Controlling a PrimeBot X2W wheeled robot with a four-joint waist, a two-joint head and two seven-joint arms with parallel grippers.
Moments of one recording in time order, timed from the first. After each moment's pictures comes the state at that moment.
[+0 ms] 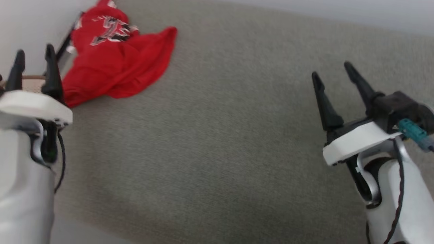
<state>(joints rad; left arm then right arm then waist) -0.67 0.35 0.01 0.62 -0.46 -0.09 -0.23 -0.36 -0.13 0.11 -0.01 0.13 0.13 0.05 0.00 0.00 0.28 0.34</state>
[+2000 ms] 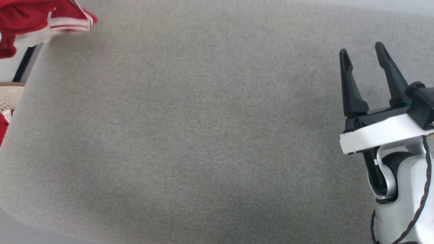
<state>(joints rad) -1.18 0.61 -0.34 0.90 -0.59 -0.13 0.13 -0.37 -0.07 0.00 -0.11 0.14 0.13 0.04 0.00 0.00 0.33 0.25</state>
